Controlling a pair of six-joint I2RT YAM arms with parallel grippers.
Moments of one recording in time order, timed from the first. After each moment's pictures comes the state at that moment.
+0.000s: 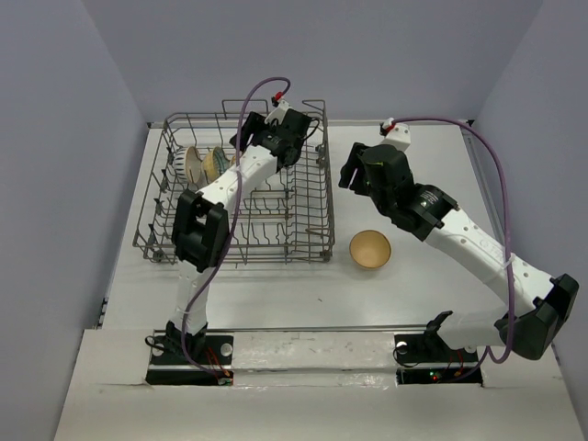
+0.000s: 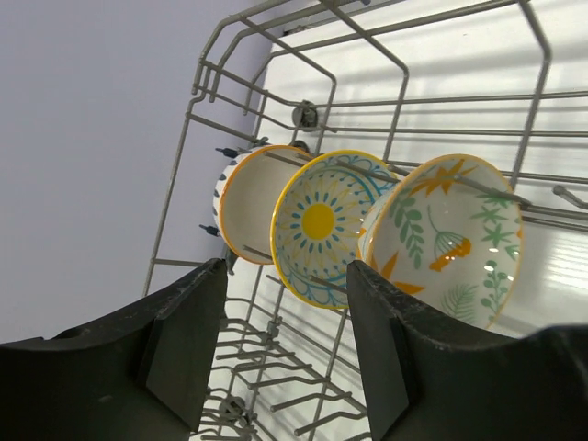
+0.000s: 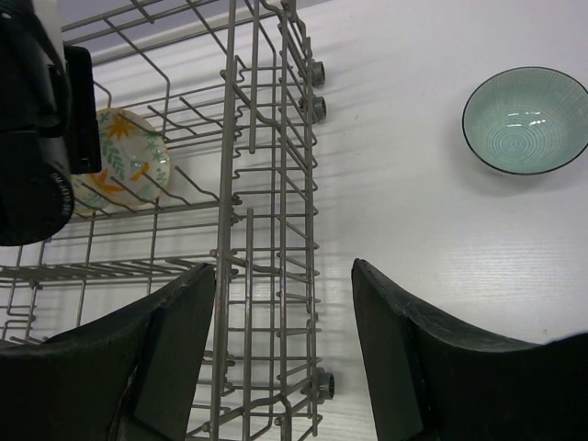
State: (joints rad) left arm -0.57 2.11 1.93 -0.65 -1.14 0.06; right arm 0.73 1.30 1.34 -0.49 0.57 0.61
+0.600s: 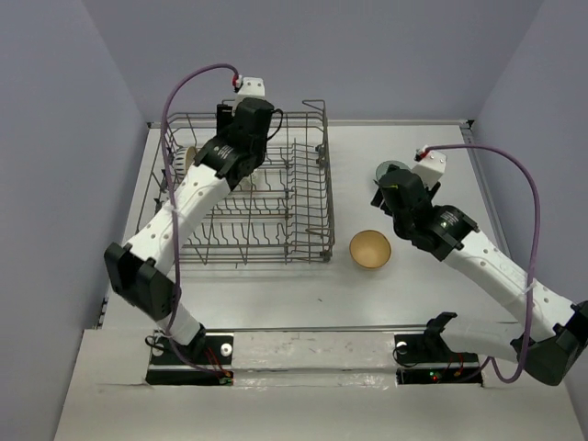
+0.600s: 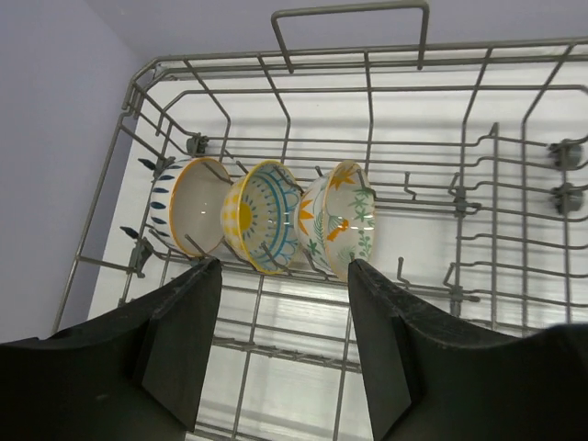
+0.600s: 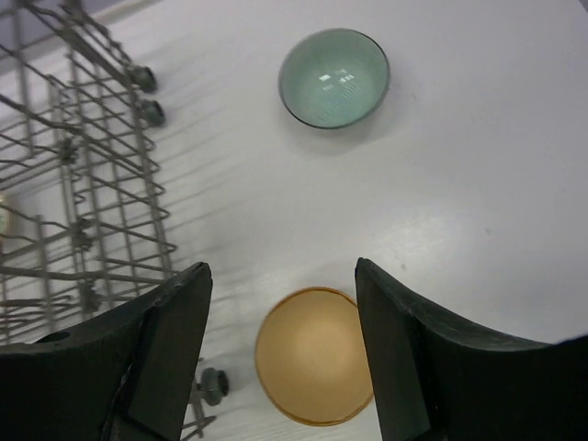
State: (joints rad) left arm -0.57 1.63 1.72 -0.63 -0.74 -0.14; right arm 0.71 1.14 1.19 -0.66 0.81 0.72
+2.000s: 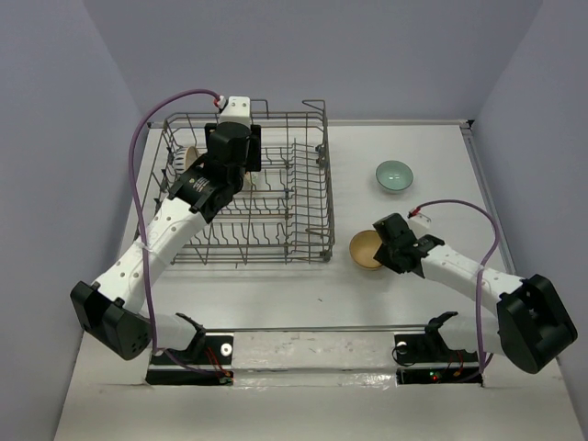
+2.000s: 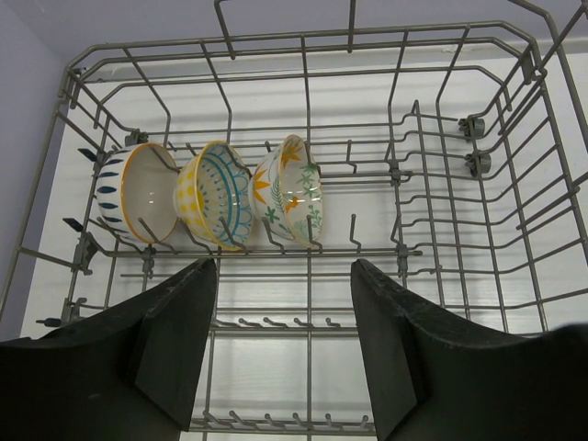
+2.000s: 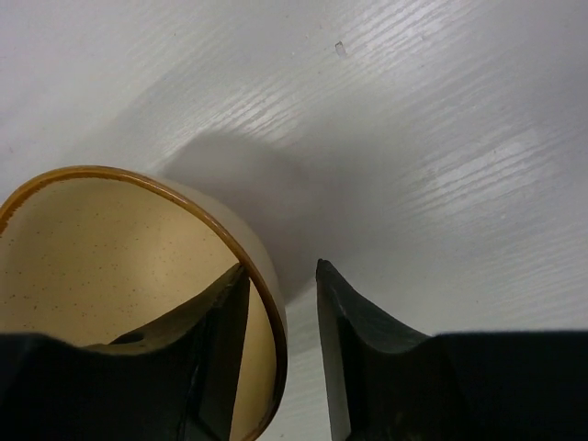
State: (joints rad) left arm -0.57 1.33 1.41 -0.48 -0.54 -0.16; right arm 0.54 1.22 0.61 -0.49 0.42 1.02
